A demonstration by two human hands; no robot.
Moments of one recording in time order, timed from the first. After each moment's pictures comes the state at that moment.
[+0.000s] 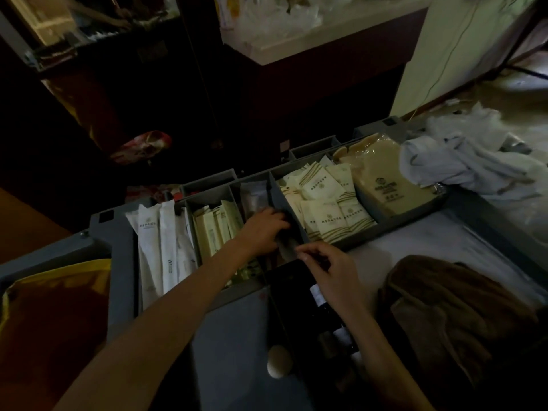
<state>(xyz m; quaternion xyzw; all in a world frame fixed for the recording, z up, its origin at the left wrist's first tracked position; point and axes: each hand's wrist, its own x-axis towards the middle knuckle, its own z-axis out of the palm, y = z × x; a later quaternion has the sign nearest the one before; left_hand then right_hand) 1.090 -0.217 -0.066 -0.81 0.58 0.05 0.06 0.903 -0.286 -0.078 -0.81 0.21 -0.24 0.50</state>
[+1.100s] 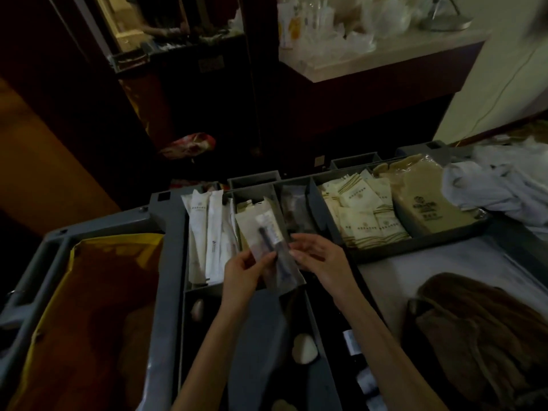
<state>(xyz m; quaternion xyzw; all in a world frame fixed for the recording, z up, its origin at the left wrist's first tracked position) 0.996 -0.090 -0.049 -0.70 0.05 0.16 -0.69 0.940 -0.239 -0.056 -0.65 0.14 -0.15 0.73</state>
